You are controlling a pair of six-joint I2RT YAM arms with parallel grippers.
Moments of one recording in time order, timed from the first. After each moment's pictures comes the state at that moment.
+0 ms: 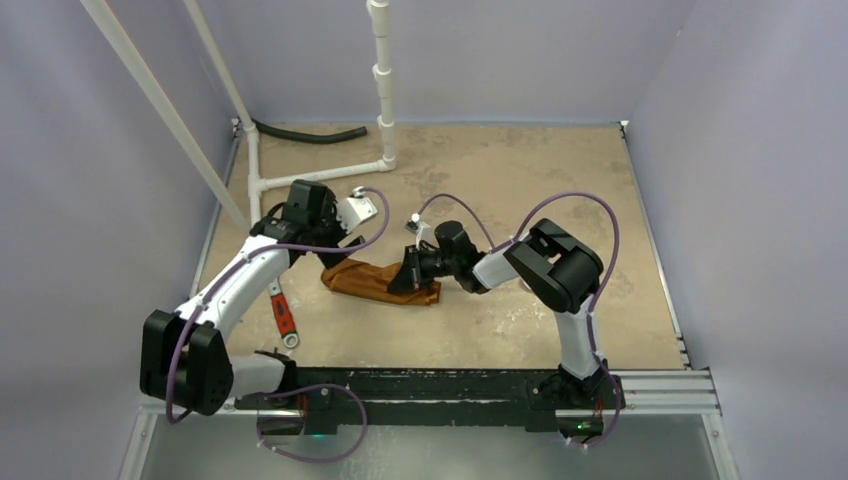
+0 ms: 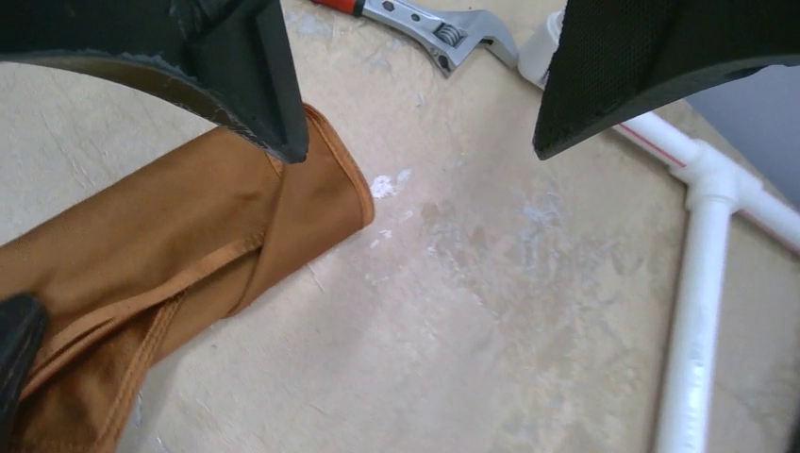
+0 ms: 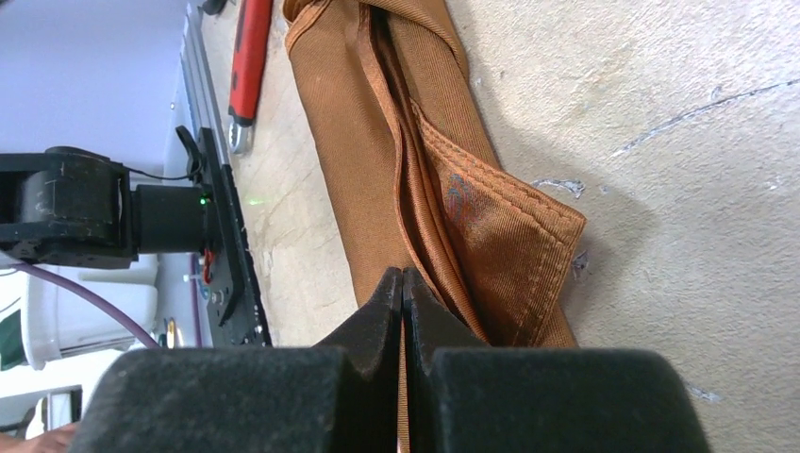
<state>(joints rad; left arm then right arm) -0.30 1.27 0.92 -0.53 0.07 0.68 0.74 2.05 0.87 0.66 -0.68 0.69</state>
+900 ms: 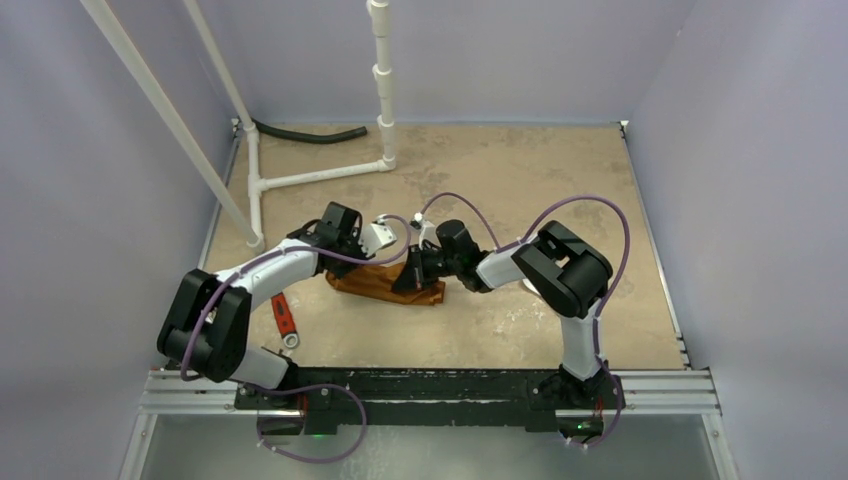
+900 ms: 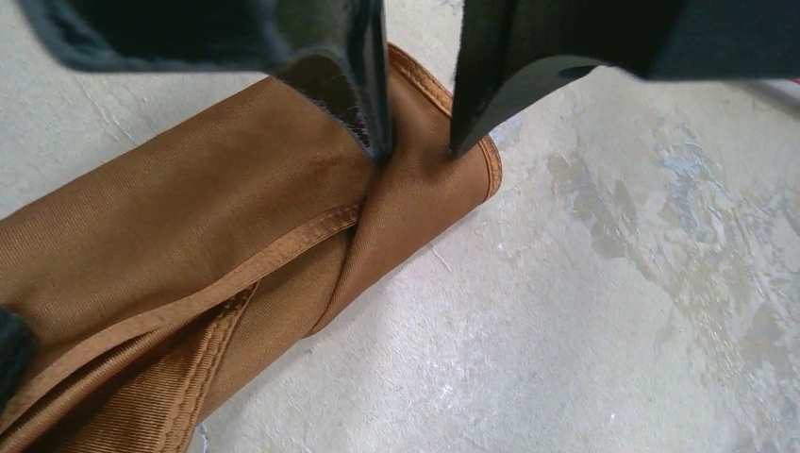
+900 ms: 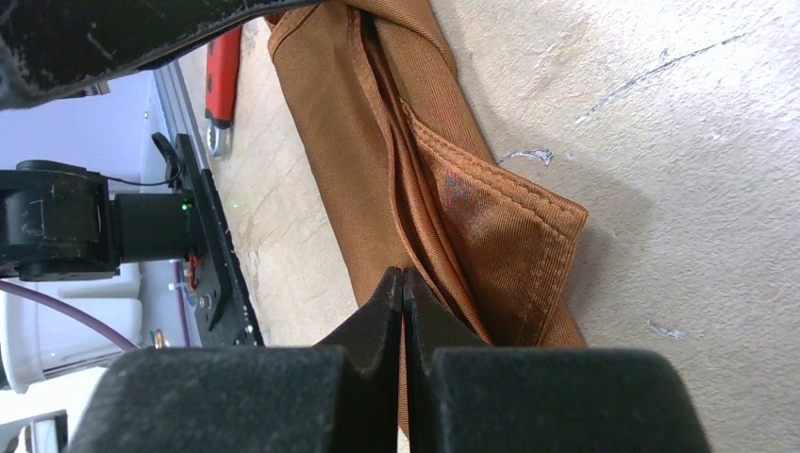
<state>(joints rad) -0.42 1.45 0.79 -0.40 0.00 0.62 0.74 1.99 0.86 0.56 -0.62 0.66</state>
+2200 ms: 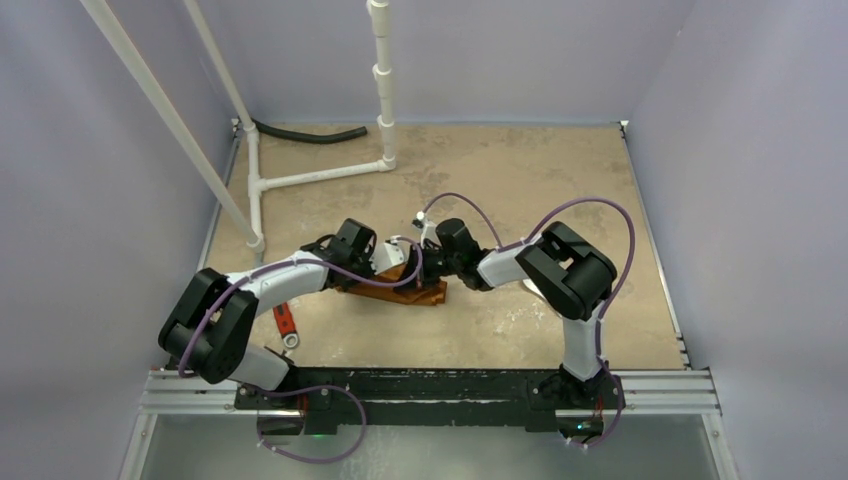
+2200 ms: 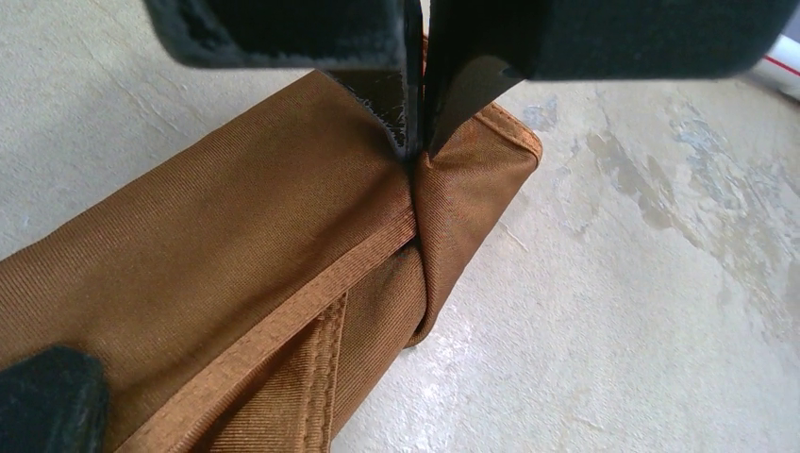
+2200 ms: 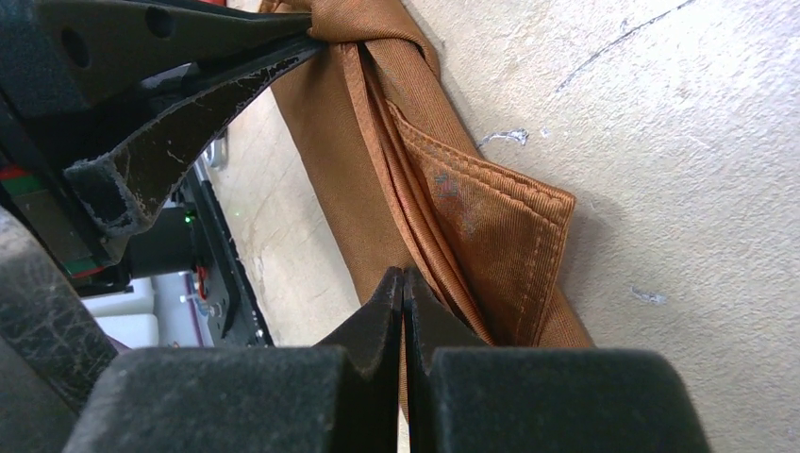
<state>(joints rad) -0.54 1.46 0.71 -0.34 -0.09 0.65 0.74 1.96 0.86 0.50 -0.60 0.71</state>
